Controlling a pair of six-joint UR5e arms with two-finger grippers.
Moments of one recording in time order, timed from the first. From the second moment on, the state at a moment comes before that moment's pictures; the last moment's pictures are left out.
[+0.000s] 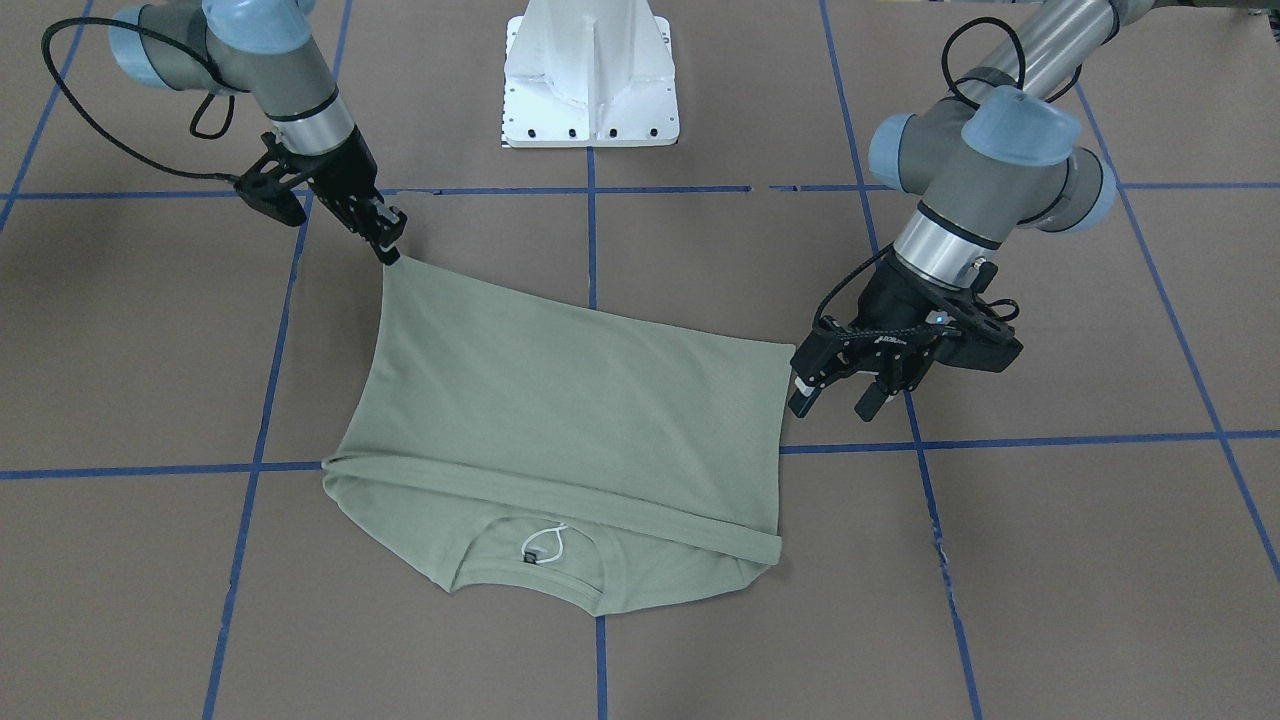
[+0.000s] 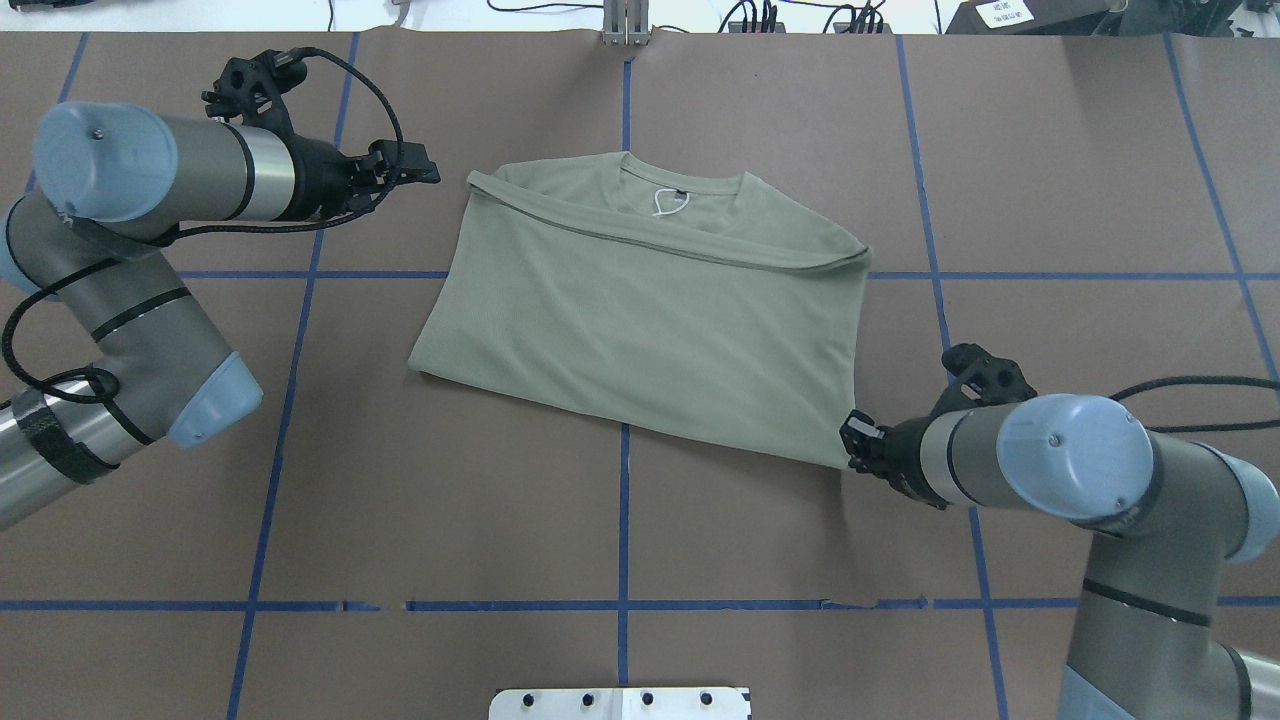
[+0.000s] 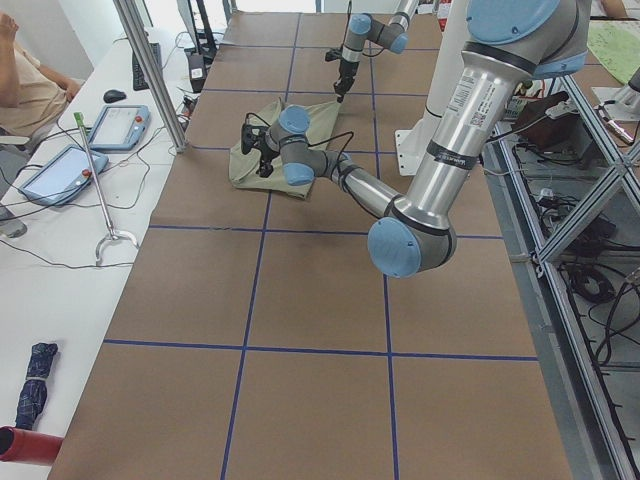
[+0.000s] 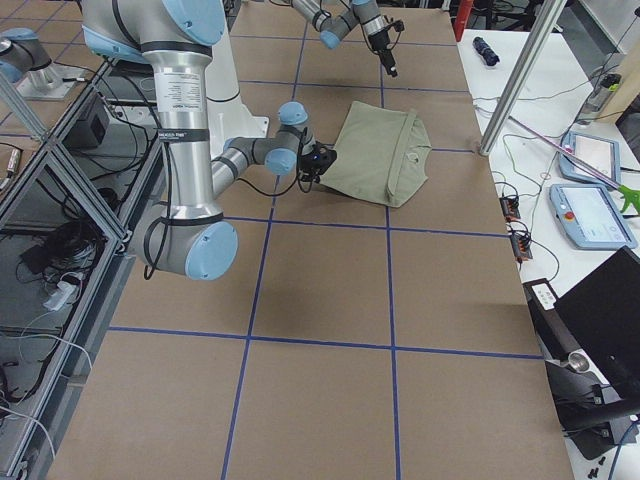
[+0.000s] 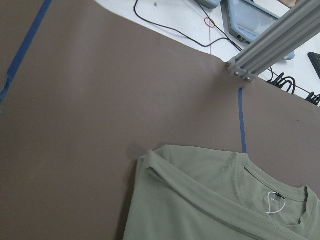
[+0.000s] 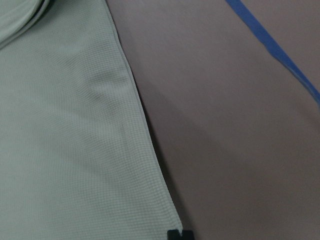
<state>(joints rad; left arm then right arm) -0.81 -1.98 -1.63 -2.38 -1.87 -1.46 0.36 -1.54 2.09 -1.21 1.69 1.98</state>
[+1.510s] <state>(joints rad) -0.42 -1.95 -1.76 -2.16 -1.69 -1.89 0.15 -1.70 2.27 -1.23 1.70 2.11</state>
